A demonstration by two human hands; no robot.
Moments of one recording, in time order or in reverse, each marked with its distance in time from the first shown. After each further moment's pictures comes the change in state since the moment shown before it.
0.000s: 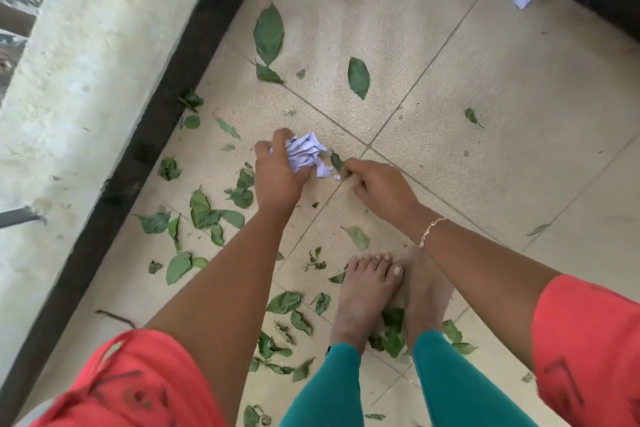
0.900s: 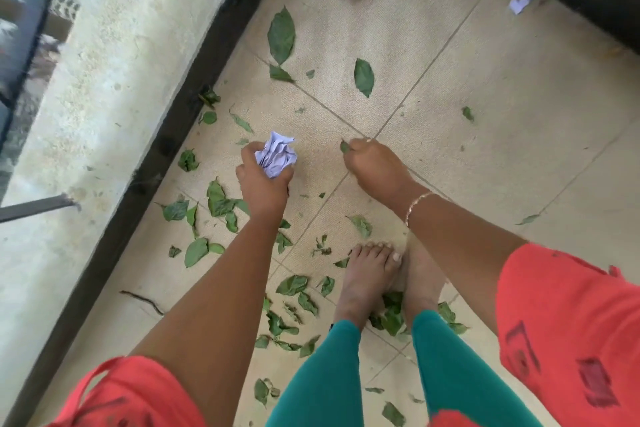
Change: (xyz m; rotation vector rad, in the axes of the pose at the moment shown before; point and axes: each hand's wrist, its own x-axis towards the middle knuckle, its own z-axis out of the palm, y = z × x) left_hand -0.033 -0.005 -0.034 -0.346 0.170 -0.312; right_hand 0.010 -0.033 -0.017 -0.413 0.025 -0.209
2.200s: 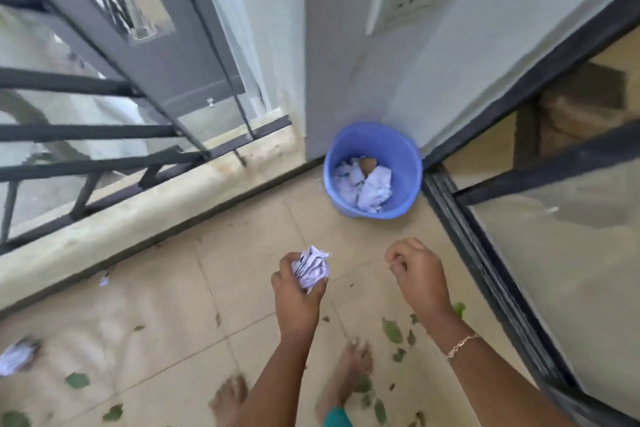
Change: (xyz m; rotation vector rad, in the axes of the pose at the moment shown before) left_hand -0.597 0.207 0.239 0.384 -0.879 0.764; right_hand -0.694 0.125 -0.175 0.697 1.063 1.408
